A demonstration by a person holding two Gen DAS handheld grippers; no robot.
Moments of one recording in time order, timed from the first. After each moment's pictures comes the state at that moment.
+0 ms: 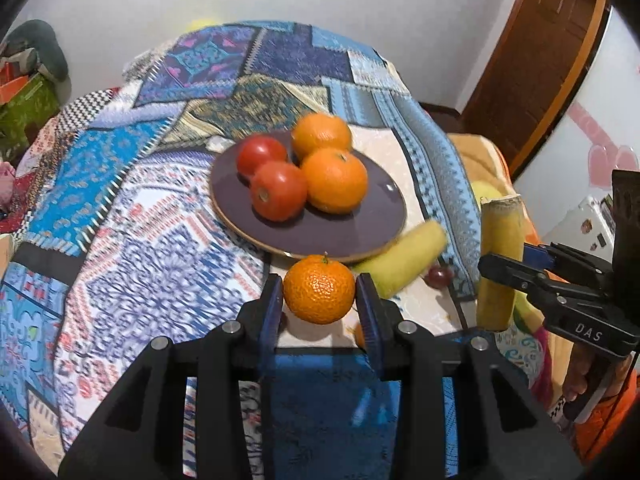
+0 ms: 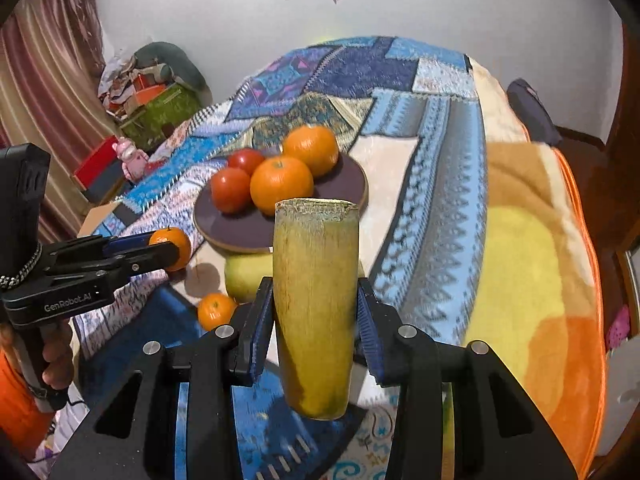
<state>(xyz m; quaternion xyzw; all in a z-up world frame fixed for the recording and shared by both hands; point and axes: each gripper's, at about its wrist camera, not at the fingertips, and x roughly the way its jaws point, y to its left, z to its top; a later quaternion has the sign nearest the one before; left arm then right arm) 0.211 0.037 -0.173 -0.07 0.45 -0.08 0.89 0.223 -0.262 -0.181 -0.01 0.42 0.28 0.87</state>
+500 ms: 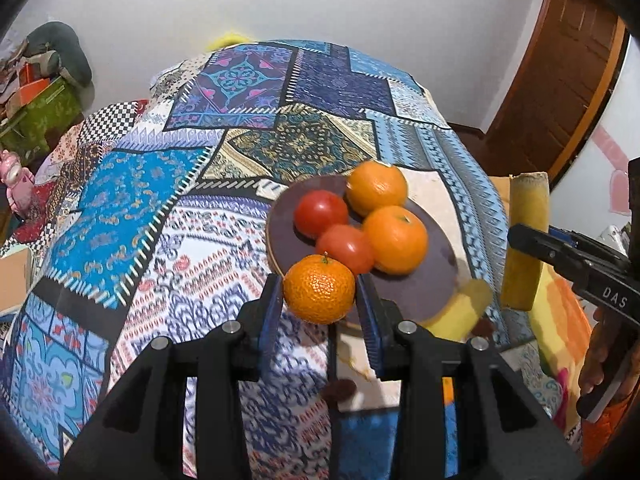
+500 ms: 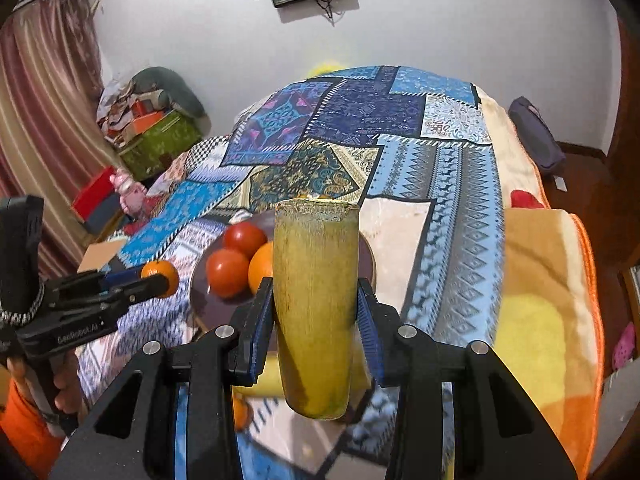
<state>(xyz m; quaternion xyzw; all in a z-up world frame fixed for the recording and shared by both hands) 0.255 0.074 -0.161 -0.07 0.43 -0.03 0.90 0.277 -0.238 -0.160 0.01 0.39 0.28 0.88</state>
